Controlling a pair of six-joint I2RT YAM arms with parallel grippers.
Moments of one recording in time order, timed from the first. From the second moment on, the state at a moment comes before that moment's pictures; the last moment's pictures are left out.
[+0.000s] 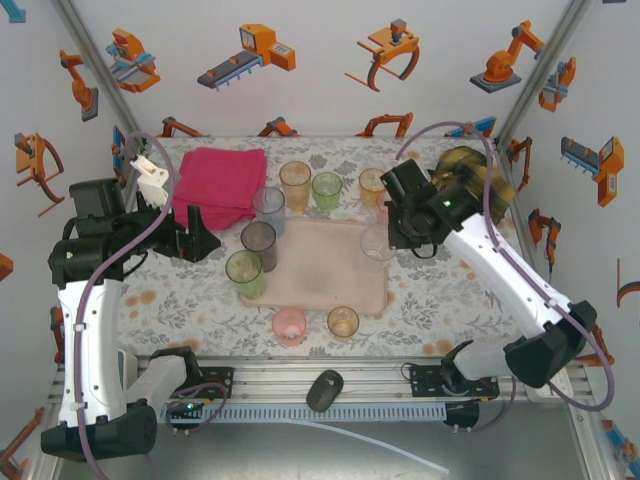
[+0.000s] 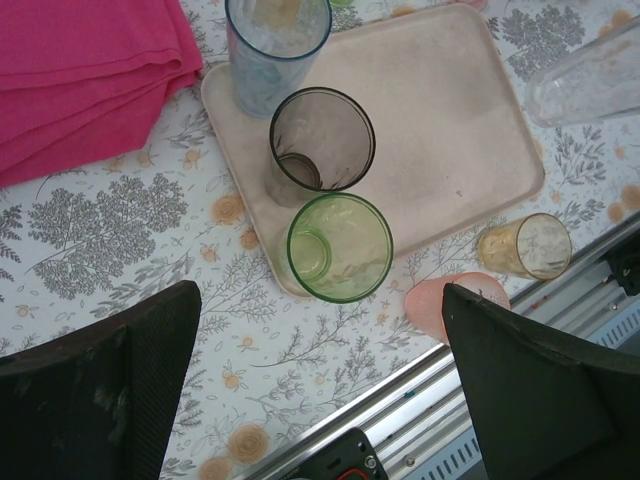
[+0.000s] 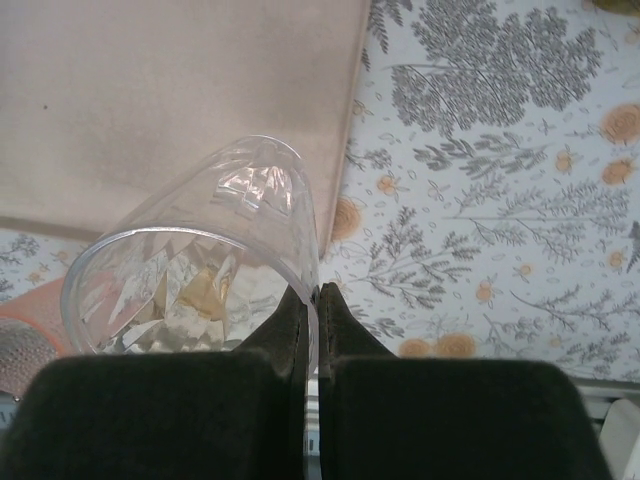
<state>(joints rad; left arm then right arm) 0.06 0.97 1.30 -1.07 0.61 0.21 0.62 1.38 1.46 -1.17 0.19 0.47</state>
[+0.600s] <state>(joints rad) 0.07 0.97 1.29 -1.06 0.63 0.20 0.84 1.68 1.65 -1.09 0.12 0.45</state>
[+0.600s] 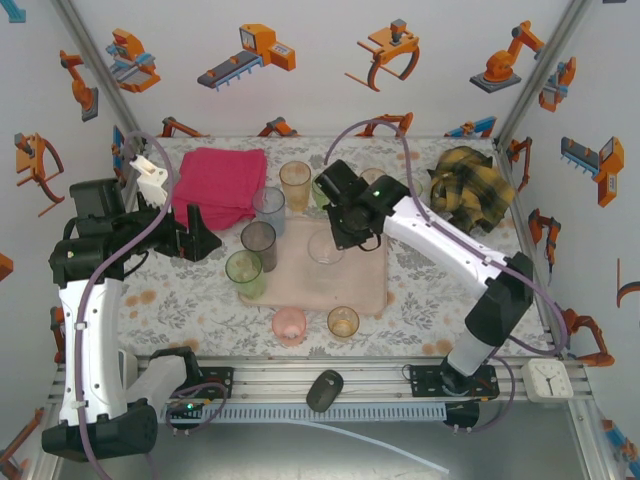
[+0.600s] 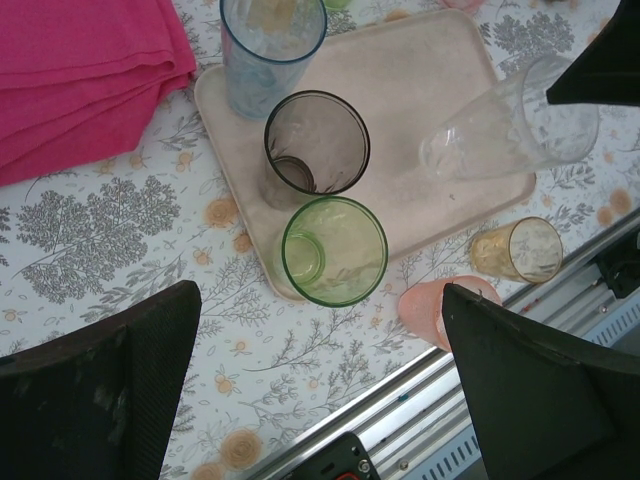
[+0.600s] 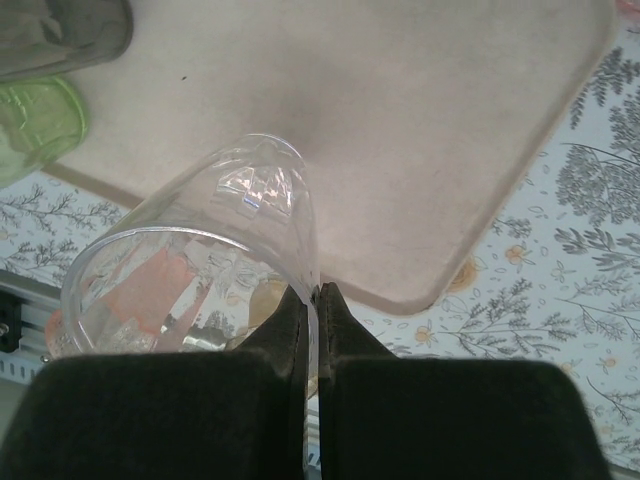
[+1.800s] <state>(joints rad) 0.09 0.97 1.26 -1.04 0.65 0.19 1.01 1.91 1.77 -1.01 0.10 0.43</state>
